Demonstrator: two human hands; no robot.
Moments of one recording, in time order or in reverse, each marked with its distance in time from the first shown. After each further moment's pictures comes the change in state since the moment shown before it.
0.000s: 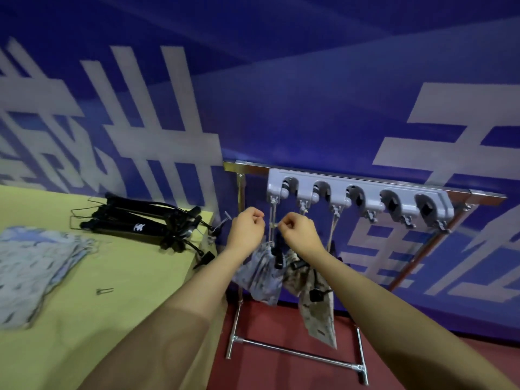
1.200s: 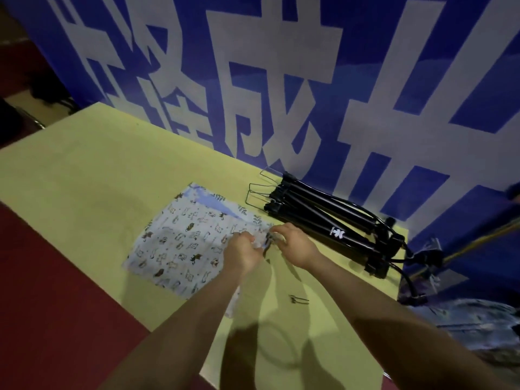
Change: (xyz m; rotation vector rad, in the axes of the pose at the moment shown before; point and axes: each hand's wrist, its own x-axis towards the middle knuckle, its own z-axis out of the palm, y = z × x) left_hand 0.051 -0.330 -0.376 0.271 0.151 -0.466; right_hand 0.089 -0.237 0.456 -0.333 -0.570 -0.342
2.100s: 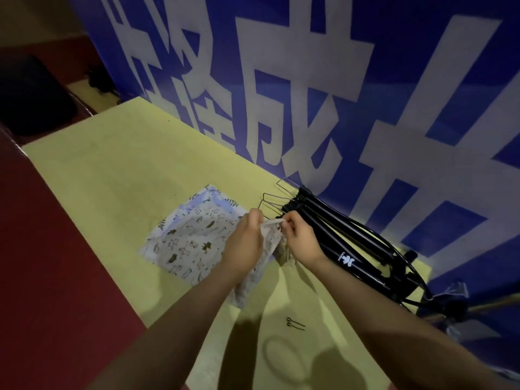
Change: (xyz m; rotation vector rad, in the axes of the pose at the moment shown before) left_hand 0.001 0.041 -0.031 0.108 0.236 0.307; right_hand 0.031 -0.009 -0.035 0.457 0.113 -0.085
